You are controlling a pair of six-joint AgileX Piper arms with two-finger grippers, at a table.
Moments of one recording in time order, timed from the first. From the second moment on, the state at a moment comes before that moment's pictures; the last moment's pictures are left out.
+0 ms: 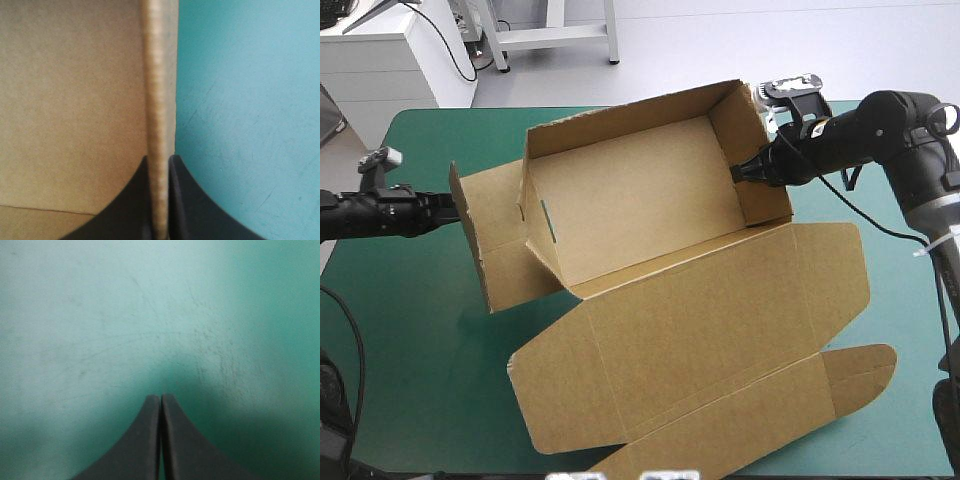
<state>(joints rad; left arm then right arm) 0.42 1.59 -1.27 -0.94 1.15 0.75 0.20 1.56 -1.77 0.37 1.20 -0.22</state>
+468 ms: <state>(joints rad) 0.12 1.52 -1.24 -0.94 1.07 0.65 0.20 1.62 -1.77 0.30 1.08 -0.14</state>
